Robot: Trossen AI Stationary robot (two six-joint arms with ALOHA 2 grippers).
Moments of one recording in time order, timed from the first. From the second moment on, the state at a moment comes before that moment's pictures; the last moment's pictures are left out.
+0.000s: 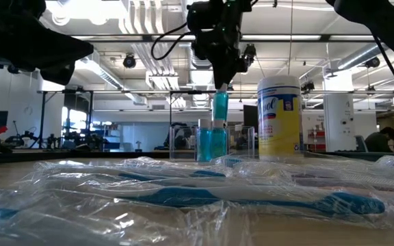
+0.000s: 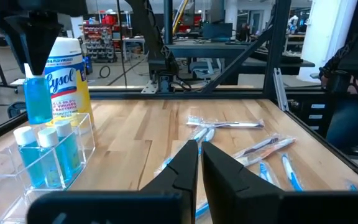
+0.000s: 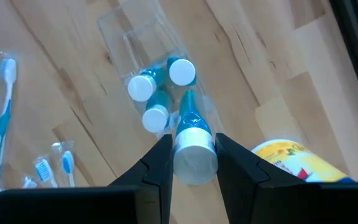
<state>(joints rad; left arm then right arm) -0.58 1.05 0.08 0.99 -0.59 -0.05 -0.35 2.15 2.23 -1.47 -0.03 0.18</state>
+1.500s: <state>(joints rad) -0.58 1.05 0.08 0.96 -0.59 -0.09 -0.33 2.15 2.17 -1.38 -0.02 0.06</state>
